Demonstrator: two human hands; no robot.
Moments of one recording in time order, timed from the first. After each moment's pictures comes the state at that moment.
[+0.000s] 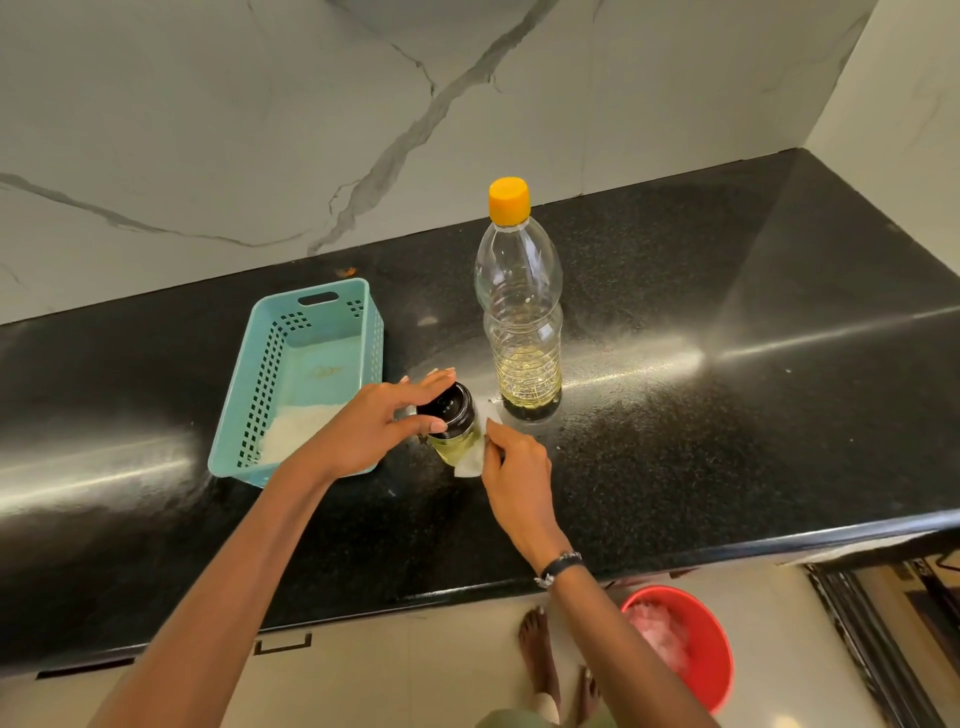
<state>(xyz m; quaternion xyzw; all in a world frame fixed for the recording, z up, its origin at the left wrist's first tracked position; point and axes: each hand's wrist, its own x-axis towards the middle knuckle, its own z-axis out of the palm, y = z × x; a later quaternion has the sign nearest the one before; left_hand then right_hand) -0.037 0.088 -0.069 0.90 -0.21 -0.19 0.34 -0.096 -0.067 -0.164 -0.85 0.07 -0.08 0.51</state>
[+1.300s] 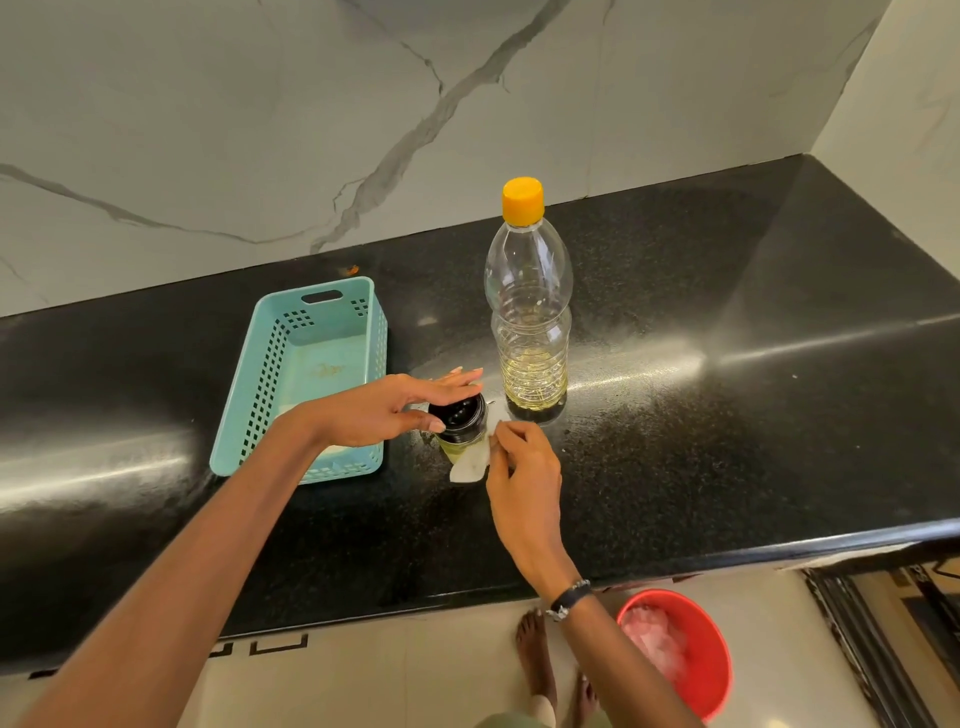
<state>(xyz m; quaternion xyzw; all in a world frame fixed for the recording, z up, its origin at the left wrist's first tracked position) -0.008 0.093 -0.061 0.83 -0.30 -0.36 0.29 -0.109 -0.063 -0.154 -0.82 0.09 -0.13 0.54</state>
